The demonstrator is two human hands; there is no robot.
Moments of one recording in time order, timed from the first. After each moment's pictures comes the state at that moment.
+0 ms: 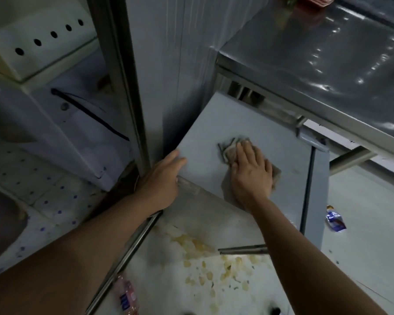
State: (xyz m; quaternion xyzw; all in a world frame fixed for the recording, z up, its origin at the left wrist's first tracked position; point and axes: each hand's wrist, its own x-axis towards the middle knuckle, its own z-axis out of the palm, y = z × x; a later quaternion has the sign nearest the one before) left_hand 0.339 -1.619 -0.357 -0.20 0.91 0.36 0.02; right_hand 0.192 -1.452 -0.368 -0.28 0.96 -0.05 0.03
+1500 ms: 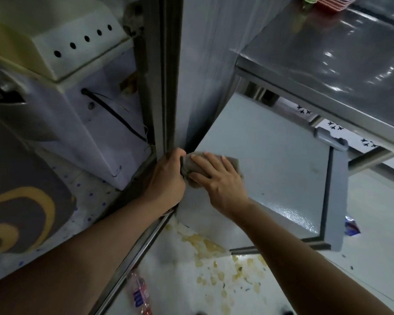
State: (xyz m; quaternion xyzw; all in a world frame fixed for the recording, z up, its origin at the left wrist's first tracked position) left_hand 0.379 -1.626 -0.332 -0.27 0.88 0.37 -0.09; right_hand 0.270 -1.504 -0.367 -0.59 0.81 0.04 0.00
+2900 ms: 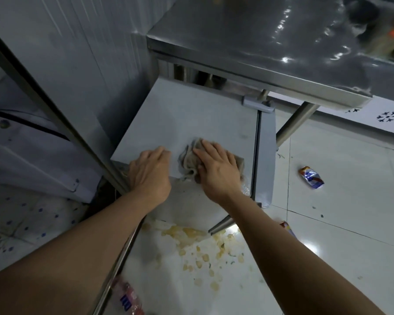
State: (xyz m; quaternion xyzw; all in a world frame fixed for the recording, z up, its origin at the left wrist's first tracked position) left_hand 0.305 -1.532 -0.341 -0.18 0.98 0.12 0.05; right_hand 0.229 -1.381 -0.359 -0.31 0.93 -0.16 0.06
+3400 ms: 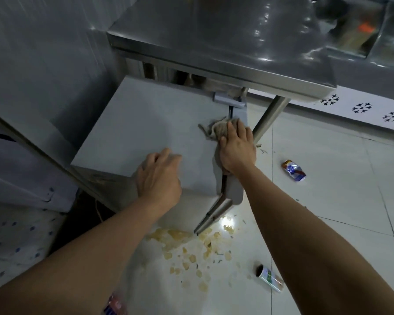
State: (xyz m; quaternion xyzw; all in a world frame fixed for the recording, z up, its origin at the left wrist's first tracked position) left_hand 0.275 -1.458 -0.349 -0.14 0.98 0.15 0.01; right_hand 0.137 -1.313 -0.365 -0.10 0.98 -0.16 0.06
